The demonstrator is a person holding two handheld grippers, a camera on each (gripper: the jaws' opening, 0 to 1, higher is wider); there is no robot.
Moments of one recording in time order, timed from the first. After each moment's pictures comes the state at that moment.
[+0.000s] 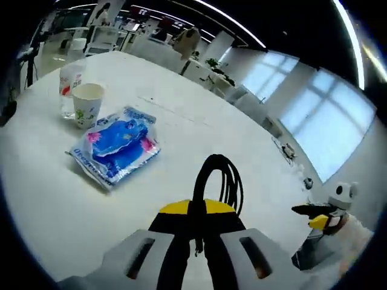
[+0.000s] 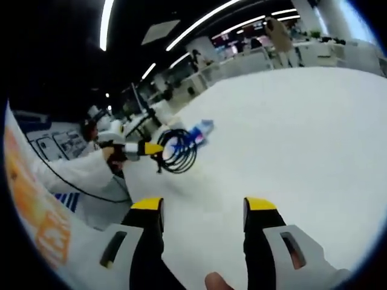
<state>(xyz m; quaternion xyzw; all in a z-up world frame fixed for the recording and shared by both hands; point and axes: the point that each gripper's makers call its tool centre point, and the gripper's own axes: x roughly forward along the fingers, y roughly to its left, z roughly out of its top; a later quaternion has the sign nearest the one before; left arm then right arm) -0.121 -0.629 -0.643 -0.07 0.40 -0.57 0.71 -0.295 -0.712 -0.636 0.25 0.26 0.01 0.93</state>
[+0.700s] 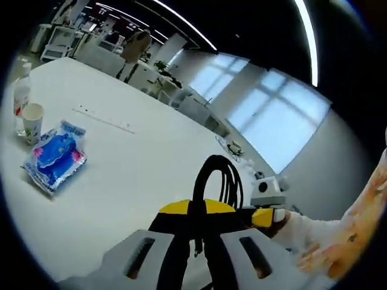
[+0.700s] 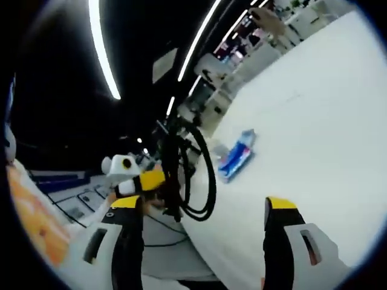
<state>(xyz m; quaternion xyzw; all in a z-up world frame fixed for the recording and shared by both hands) -0.191 -0.645 -0.565 -0.12 0.37 -0.68 0.62 -0.241 -0.668 -0.607 0.44 0.13 0.08 0.88</state>
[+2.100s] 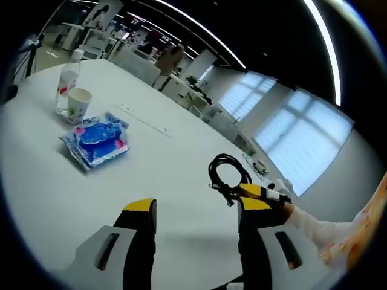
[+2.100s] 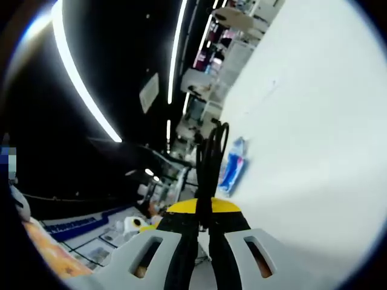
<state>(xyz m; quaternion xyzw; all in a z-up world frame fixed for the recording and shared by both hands) -0.148 -0.582 -0.606 -0.16 0.36 -0.57 0.72 -0.223 -0.729 -0.628 0.56 0.10 0.03 0.82</state>
